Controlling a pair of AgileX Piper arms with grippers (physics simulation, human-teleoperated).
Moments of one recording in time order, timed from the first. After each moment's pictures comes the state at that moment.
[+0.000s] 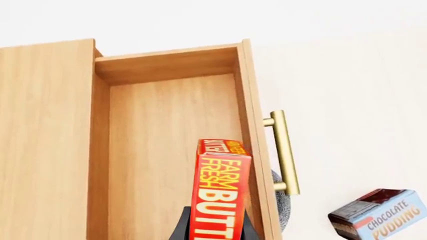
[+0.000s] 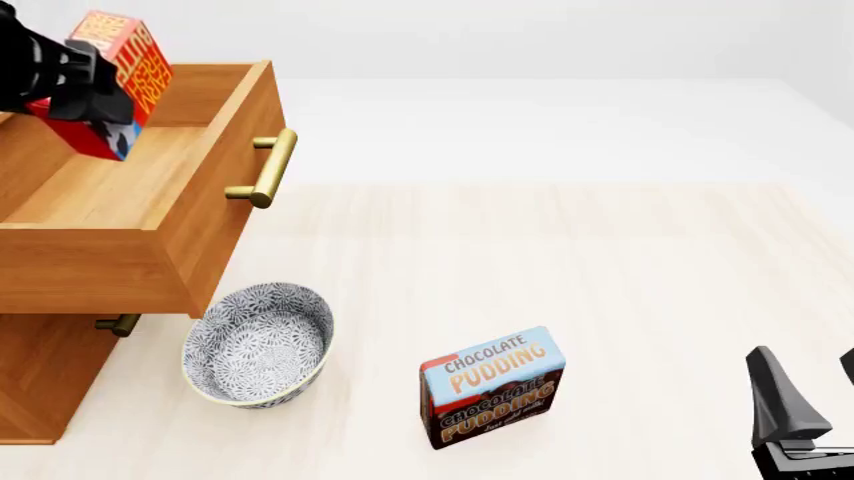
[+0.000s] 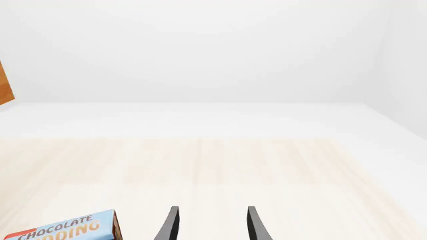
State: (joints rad) left arm -0.08 1.26 -1.58 1.19 0.03; right arm 0.00 0.00 0.00 0.00 0.00
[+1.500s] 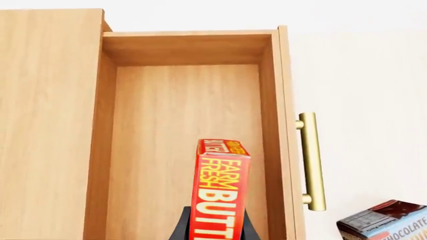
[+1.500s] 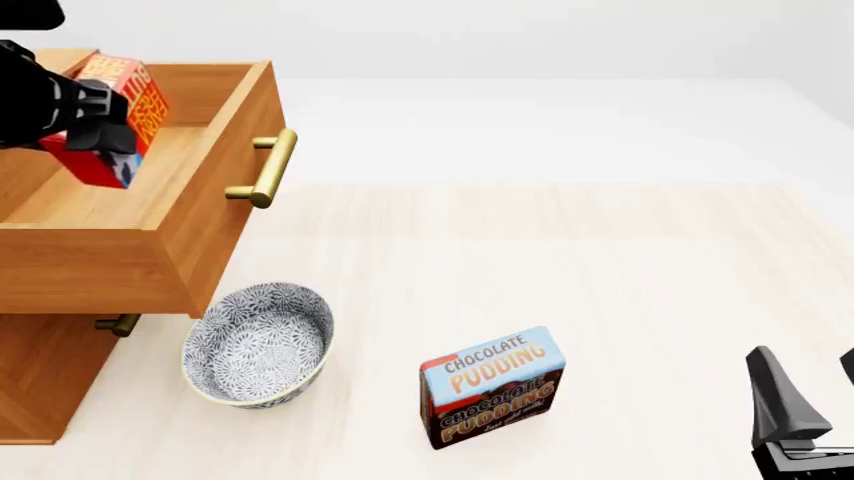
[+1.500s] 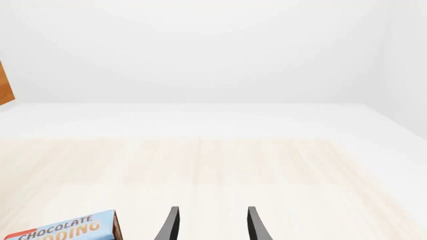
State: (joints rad) left arm -0.02 1.29 -1.48 1.13 0.00; right arm 0.00 0.00 0.00 0.00 0.00
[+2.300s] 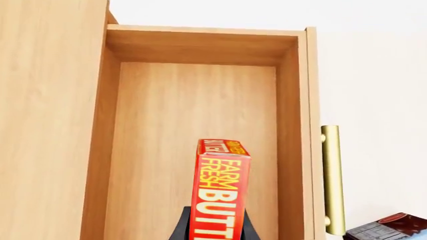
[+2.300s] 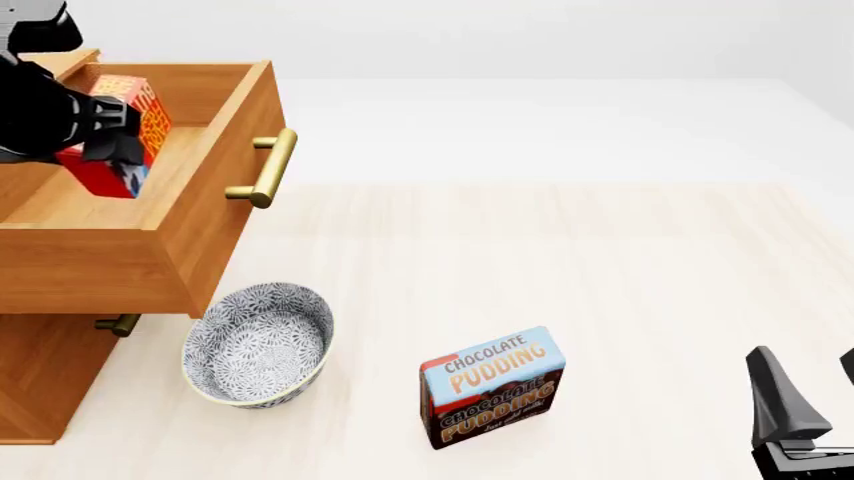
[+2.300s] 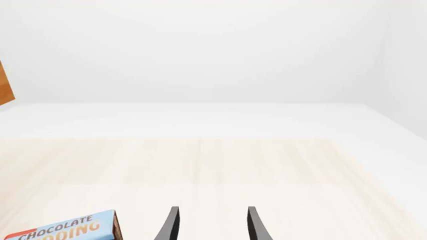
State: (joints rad) left arm 0.01 1.35 -1.45 1.08 -0.02; right arm 0.00 0.00 0.00 0.00 0.00
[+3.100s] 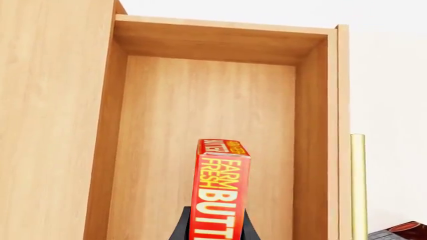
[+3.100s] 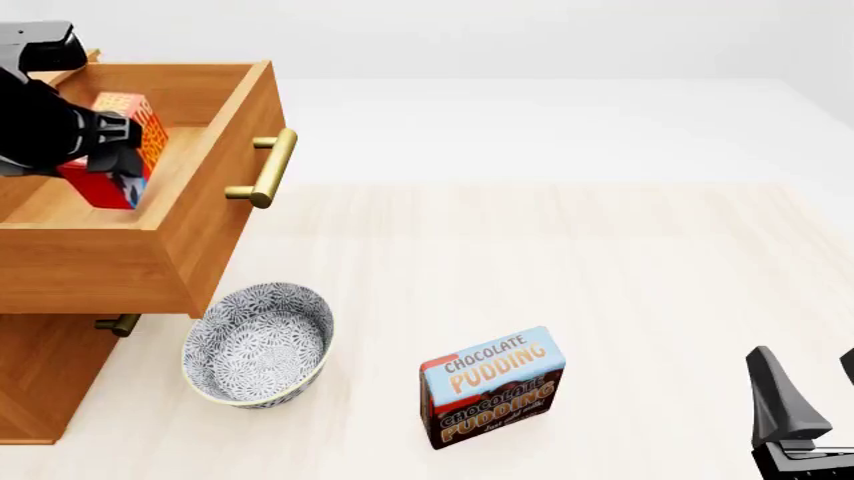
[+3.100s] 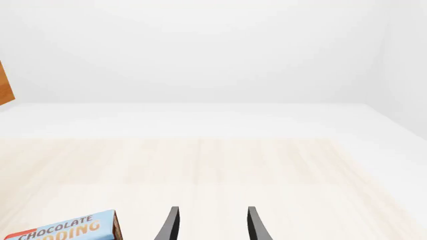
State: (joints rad) left arm 0.04 1.38 -1.42 1.04 -0.02; right arm 0.00 0.00 0.00 0.00 0.00
